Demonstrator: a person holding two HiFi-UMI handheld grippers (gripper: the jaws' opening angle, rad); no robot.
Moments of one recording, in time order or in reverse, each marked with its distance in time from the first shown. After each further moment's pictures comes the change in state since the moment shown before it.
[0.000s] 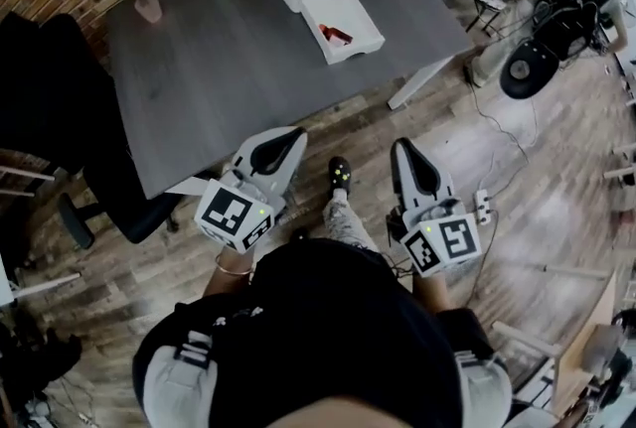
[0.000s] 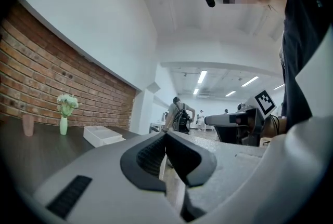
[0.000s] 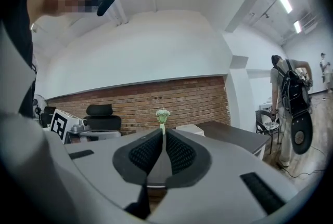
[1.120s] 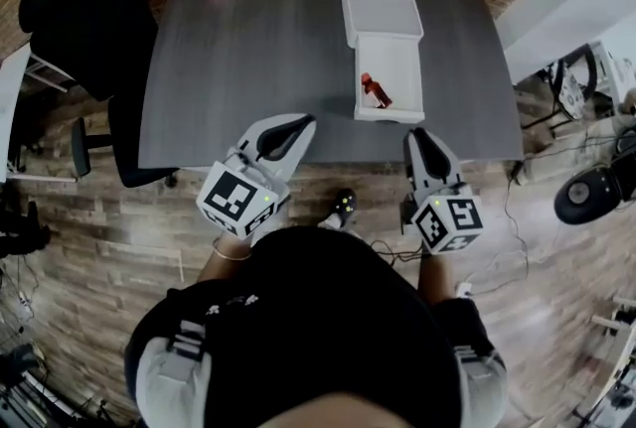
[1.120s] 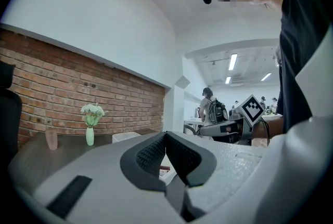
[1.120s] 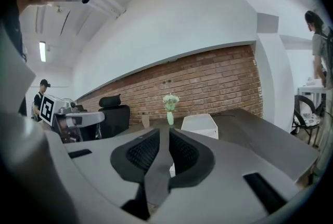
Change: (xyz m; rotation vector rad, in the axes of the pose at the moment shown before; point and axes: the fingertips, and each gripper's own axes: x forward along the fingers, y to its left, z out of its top) left arm 0.122 0.128 0.013 0.049 0.038 0.386; right arm 0.232 -0.140 -0.028 0.019 0.208 0.341
